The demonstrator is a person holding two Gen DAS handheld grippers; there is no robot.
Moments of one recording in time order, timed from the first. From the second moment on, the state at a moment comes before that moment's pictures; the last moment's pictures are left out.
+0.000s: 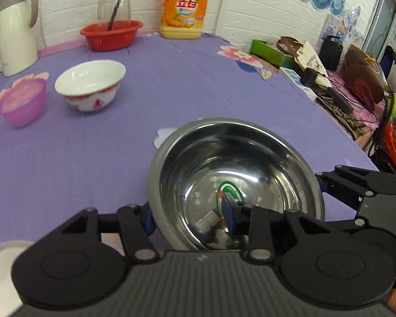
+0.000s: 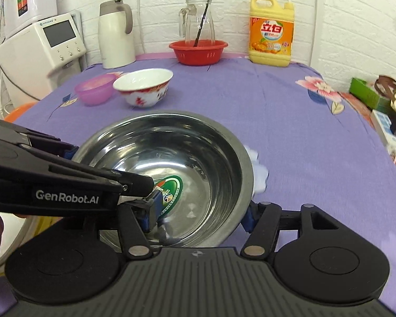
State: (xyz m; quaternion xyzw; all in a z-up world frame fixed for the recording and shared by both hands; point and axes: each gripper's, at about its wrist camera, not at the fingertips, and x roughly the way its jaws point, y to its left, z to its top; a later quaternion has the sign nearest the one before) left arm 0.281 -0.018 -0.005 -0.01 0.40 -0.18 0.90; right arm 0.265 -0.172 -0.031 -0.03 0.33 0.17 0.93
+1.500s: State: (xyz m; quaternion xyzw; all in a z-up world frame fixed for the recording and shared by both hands) left arm 0.313 0.083 0.111 -0.05 0.26 -0.12 0.96; right arm 0.300 -0.197 0.054 0.02 0.28 0.20 0.94
